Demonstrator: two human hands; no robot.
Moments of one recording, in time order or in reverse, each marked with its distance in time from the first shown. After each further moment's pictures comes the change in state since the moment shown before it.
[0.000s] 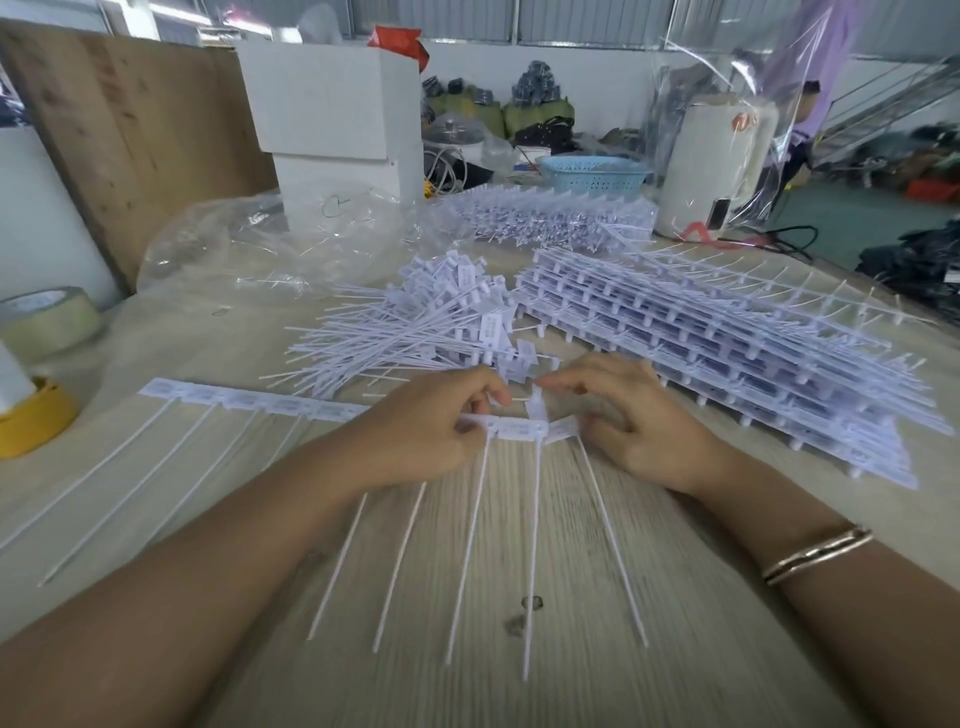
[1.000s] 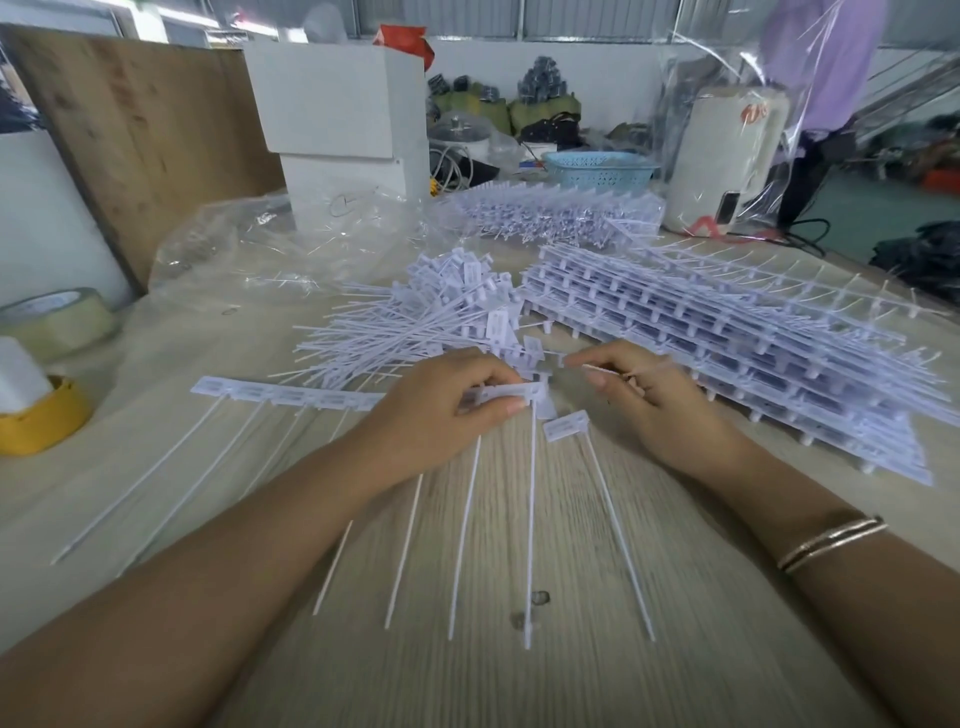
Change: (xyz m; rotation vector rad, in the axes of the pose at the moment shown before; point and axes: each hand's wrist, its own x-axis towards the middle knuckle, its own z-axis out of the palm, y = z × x) left_hand 0.008 -0.002 0.007 -0.002 0.268 0.208; right_hand 0.002 -0.001 -0.004 0.195 0.175 0.099
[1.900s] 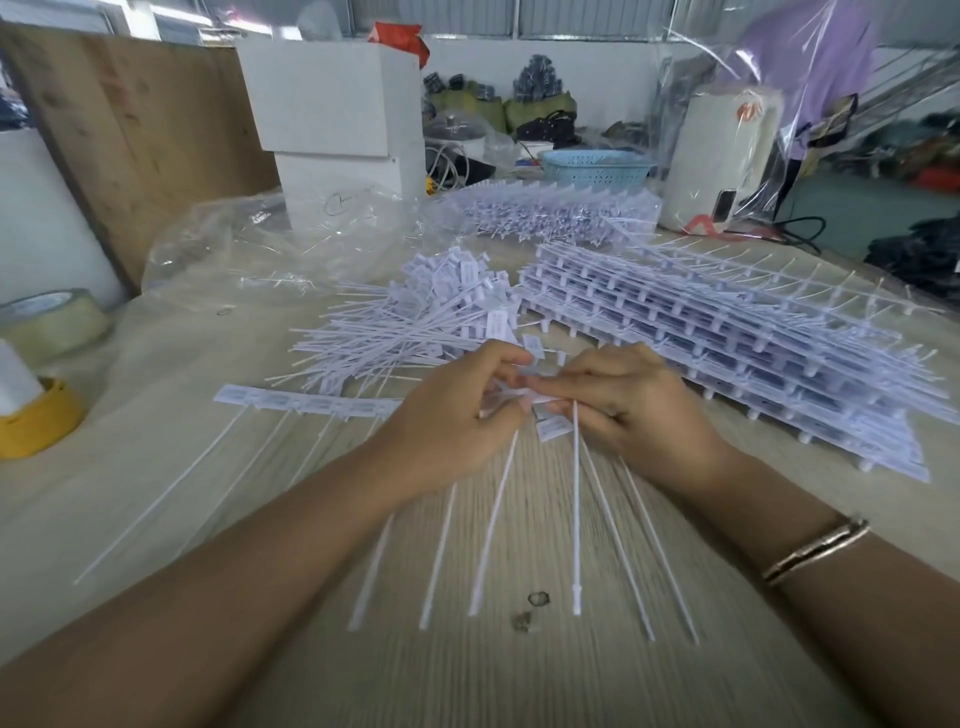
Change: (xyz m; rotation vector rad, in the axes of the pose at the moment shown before) left_hand -0.002 0.014 0.011 -0.069 -0.007 -0.120; right_hand 0.004 -0.005 0.011 -0.341 0.061 -0.424
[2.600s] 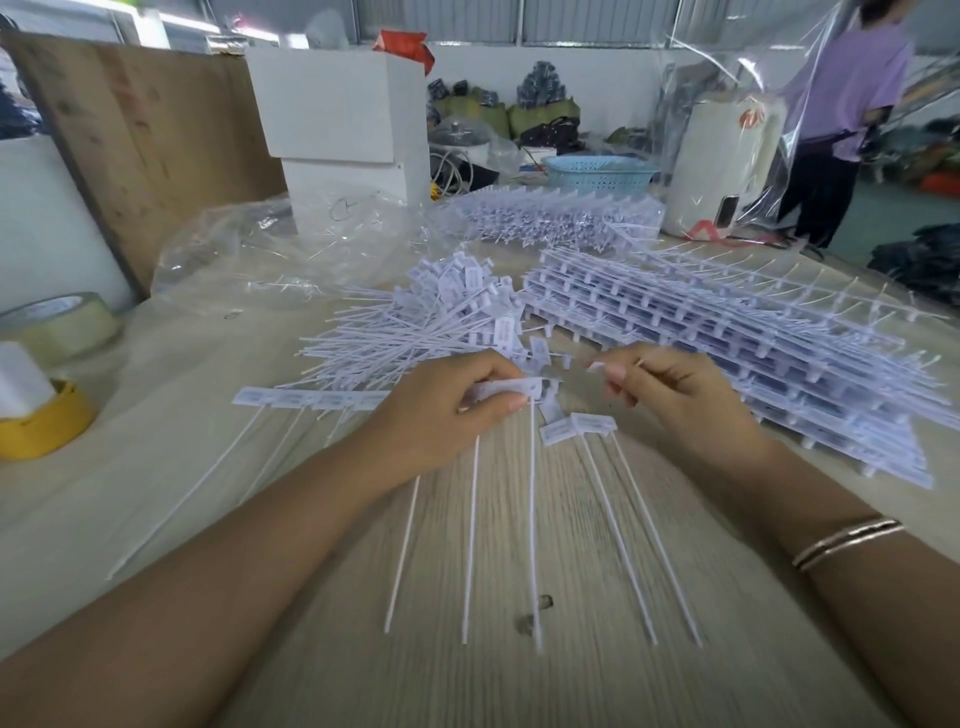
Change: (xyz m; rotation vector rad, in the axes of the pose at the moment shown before) left_hand 0.002 -0.013 -0.013 -0.011 0.009 0.095; right_hand -0.009 0.001 -0.015 0.647 0.102 0.620
